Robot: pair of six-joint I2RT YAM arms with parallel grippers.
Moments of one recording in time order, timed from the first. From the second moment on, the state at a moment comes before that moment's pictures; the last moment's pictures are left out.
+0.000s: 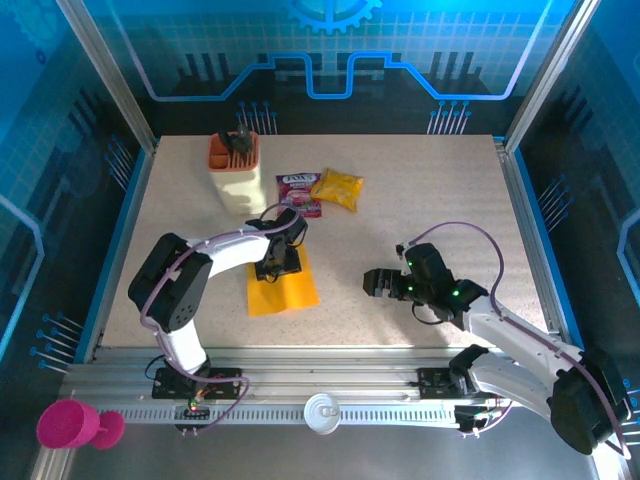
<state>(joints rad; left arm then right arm) -0.53 1.76 1.04 -0.66 -0.12 -0.83 0.56 0.97 0.49 -0.34 -0.12 0.62</state>
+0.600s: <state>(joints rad) -0.59 1.51 1.02 -0.50 0.08 -0.77 0.53 0.98 0.49 -0.34 -0.14 0.62</state>
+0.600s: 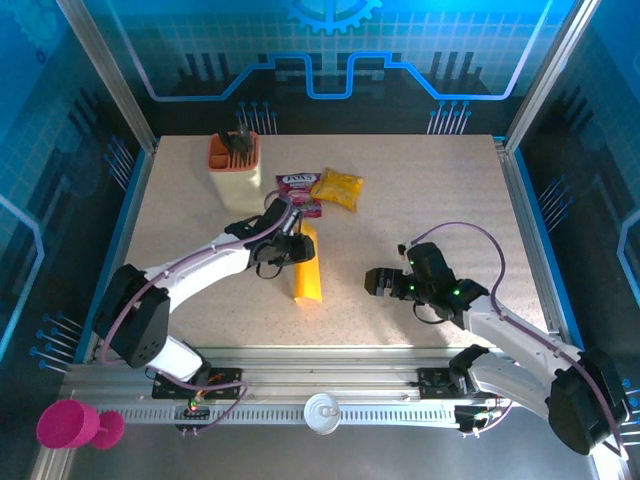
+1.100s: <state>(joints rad) -0.68 1.61 0.99 -0.09 0.29 -0.88 0.39 0.95 0.54 -0.44 -0.19 0.60</state>
